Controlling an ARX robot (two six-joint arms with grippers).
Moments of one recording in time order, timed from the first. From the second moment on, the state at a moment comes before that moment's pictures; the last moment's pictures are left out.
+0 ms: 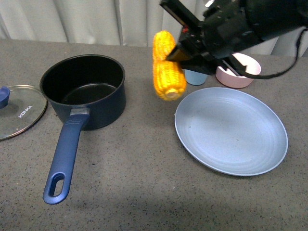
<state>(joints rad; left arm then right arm) 0.00 0.00 0.02 0.00 0.00 0.00 0.37 2.03 1.25 0.02 -0.43 0.64</state>
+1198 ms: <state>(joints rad) 0.00 0.00 0.02 0.00 0.00 0.00 0.59 2.37 1.79 -0.15 -0.41 0.72</state>
